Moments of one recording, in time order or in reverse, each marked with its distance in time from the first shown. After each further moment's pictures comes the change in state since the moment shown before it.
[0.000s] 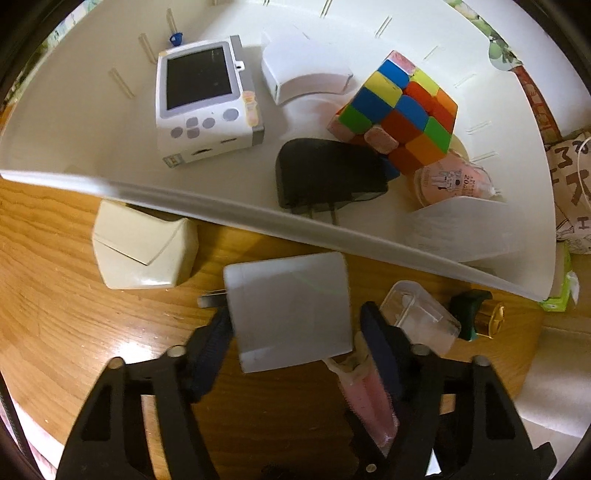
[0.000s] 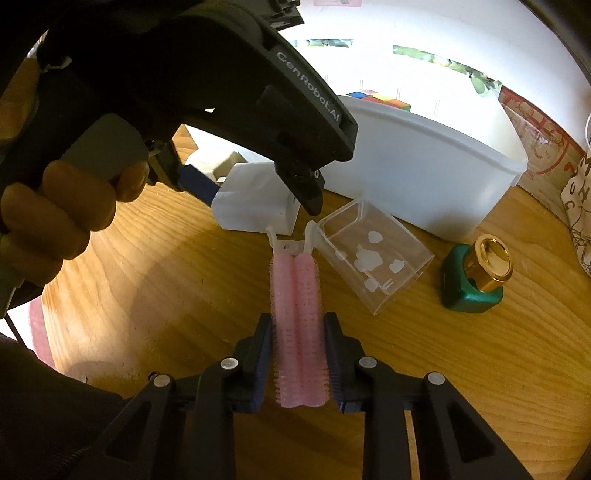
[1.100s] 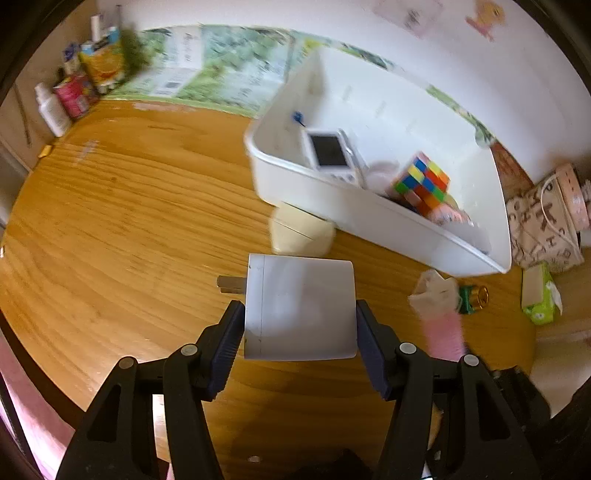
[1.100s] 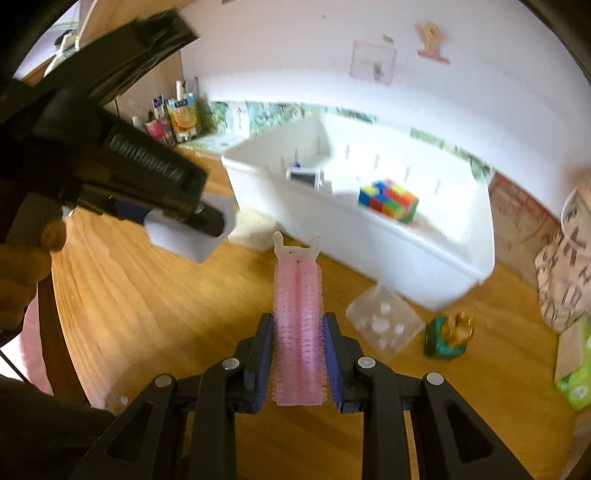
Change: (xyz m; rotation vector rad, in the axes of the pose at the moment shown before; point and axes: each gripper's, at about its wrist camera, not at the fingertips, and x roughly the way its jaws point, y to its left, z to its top) left arm -0.110 0.090 -0.074 -0.094 -0.289 0.023; right arm -0.071 0.066 0.028 -0.108 -0.174 -0.066
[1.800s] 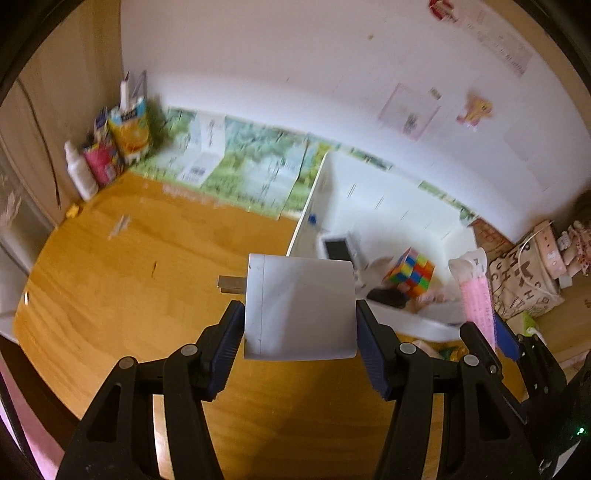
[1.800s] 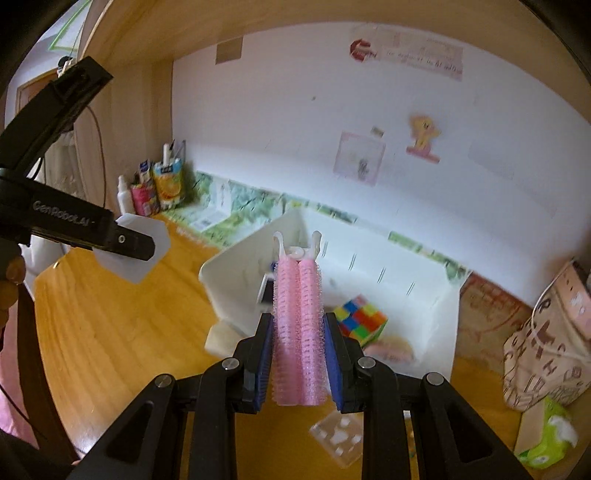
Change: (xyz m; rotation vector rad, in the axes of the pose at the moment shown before) left arm -0.074 0.026 0.047 0.023 -0.238 -0.028; right arm -0.016 -0.020 0.086 -0.029 -0.219 -0.103
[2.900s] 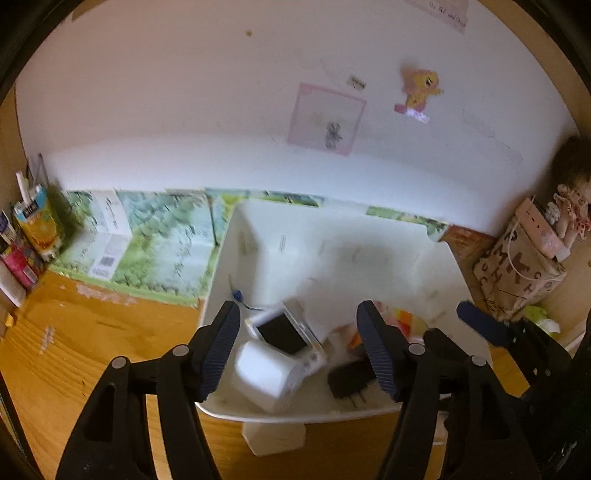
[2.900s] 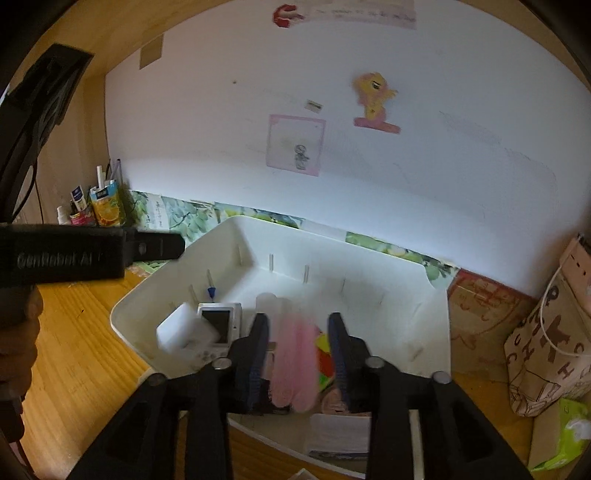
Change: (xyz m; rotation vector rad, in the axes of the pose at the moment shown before) left arm 0.084 -0.066 0.043 0.240 -0.133 -0.149; right arm 0.076 -0.053 0.000 0.134 -0.001 -0.096
